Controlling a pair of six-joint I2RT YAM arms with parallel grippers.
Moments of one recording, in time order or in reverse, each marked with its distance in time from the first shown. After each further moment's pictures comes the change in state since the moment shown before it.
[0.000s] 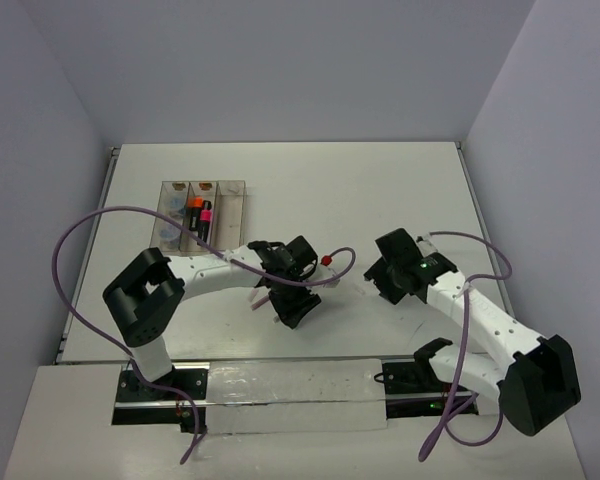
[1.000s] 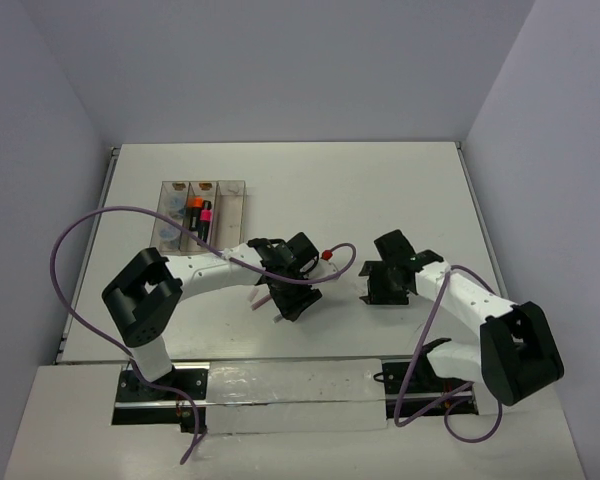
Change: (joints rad) left arm -0.003 -0.005 0.026 0.001 -0.084 0.004; right arm -0.082 0.163 -0.071 0.095 -0.199 0.775
